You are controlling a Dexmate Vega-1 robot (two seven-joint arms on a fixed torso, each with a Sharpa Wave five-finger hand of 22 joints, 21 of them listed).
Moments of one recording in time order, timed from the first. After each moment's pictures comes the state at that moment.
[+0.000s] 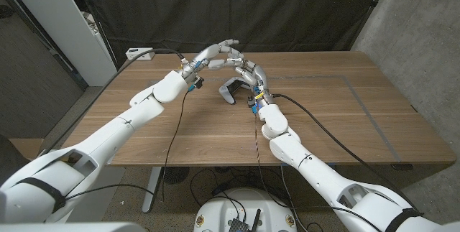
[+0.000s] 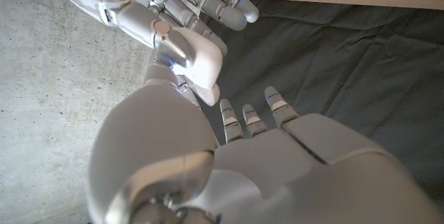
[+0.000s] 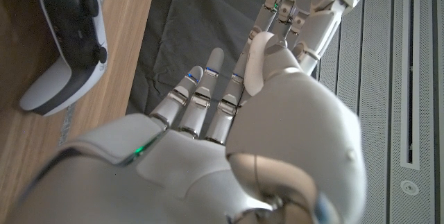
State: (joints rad) left arm 0.60 0.62 0.57 -1.42 0.12 -0.49 0.04; left_hand 1.03 0.15 0.00 -0.03 0.26 0.88 -0.17 0.23 0.31 0.13 -0.08 0.25 0.22 -0.01 -0.03 0.19 0.17 0.05 0.15 0.21 0.18; right arm -0.78 -0.14 -0.61 -1.24 0.29 0.53 -0.22; right_hand 1.16 0.13 0.18 -0.14 0.17 0.86 -0.07 0.46 0.30 0.82 -0.14 0.34 0.47 0.67 -0.06 0.34 0.52 0.44 0.05 0.22 0.18
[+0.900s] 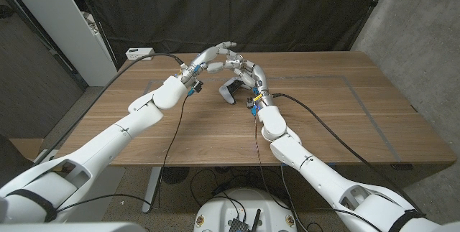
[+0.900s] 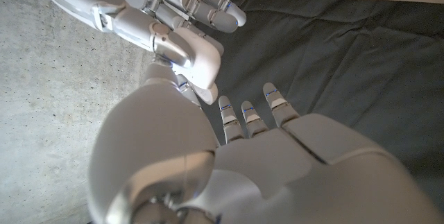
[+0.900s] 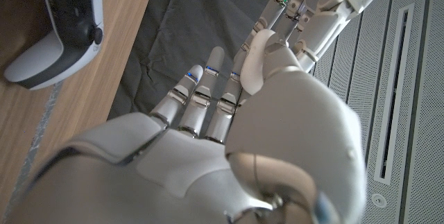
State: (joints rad) left arm 0.67 0.65 0.54 -1.51 0.17 -0.42 0.12; left_hand 1.03 0.13 -0.01 -0.04 0.25 0.83 -0.16 0.21 0.30 0.16 -0.08 0.26 0.21 0.03 -0.04 0.20 0.18 0.08 0.14 0.22 0.19; right arm -0.79 -0.16 -0.62 -1.26 0.16 0.54 -0.32; right_hand 1.17 0.13 0.18 -0.14 0.17 0.86 -0.06 0.46 0.30 0.83 -0.13 0.34 0.47 0.67 -0.07 0.34 0.52 0.44 0.05 0.22 0.18
